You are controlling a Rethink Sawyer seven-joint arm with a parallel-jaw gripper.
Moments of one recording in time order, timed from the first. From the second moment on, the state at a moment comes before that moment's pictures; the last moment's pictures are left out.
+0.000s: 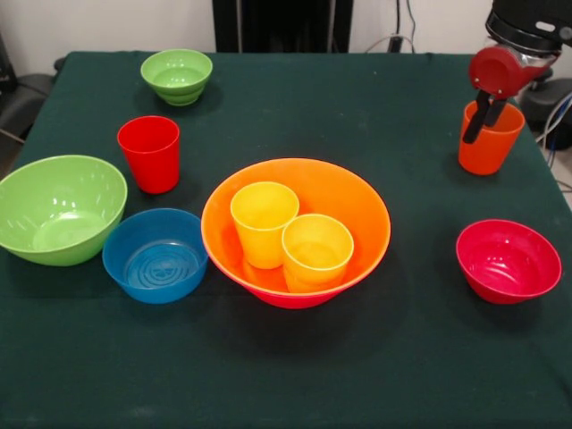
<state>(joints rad) 0.47 -0.29 -0.60 1.44 0.75 0.65 3.68</state>
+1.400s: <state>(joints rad) 0.46 -0.28 -0.52 1.47 0.73 0.55 3.68</state>
